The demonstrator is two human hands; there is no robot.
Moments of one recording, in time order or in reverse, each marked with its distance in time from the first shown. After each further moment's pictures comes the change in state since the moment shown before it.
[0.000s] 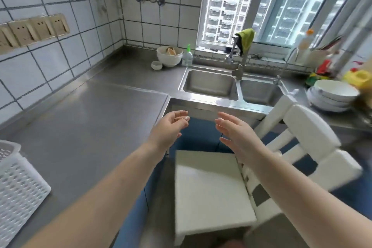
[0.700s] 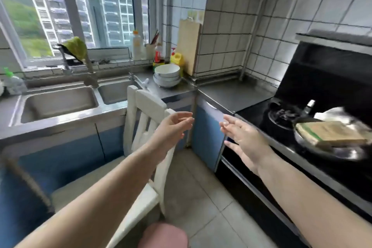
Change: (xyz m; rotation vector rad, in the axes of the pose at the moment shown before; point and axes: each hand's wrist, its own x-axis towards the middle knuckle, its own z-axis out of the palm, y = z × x) left_hand -0.166 0.065 0.327 -0.015 -0.842 0.113; right_hand -0.318 0.052 -0.244 0.229 0.810 -0.067
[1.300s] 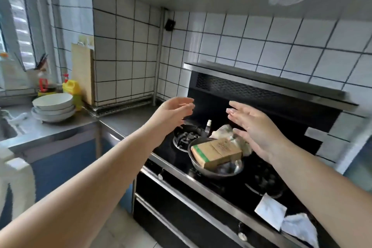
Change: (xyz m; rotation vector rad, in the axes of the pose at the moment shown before) left_hand 0.106 0.114 0.359 -0.047 -0.367 0.260; right_hand -0.022 -0.117 -0.364 -0.203 0.376 -0.219
